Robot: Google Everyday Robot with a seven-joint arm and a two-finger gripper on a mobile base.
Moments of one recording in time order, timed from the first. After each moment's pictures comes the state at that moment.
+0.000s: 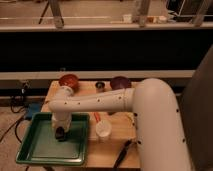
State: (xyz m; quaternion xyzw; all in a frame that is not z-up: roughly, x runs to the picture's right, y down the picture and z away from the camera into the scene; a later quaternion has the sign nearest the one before) arm -0.237 0.217 0.783 -0.18 -0.34 -0.61 0.69
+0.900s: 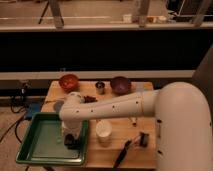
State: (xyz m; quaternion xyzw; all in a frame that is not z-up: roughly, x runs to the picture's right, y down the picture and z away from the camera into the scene) arm -0.188 0.253 0.748 -0.20 -0.32 -0.59 0.72
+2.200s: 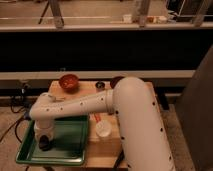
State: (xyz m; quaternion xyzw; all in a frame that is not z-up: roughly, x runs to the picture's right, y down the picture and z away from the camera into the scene) arm -0.333 0.247 0.769 -0.16 -0.38 -0.65 0.63
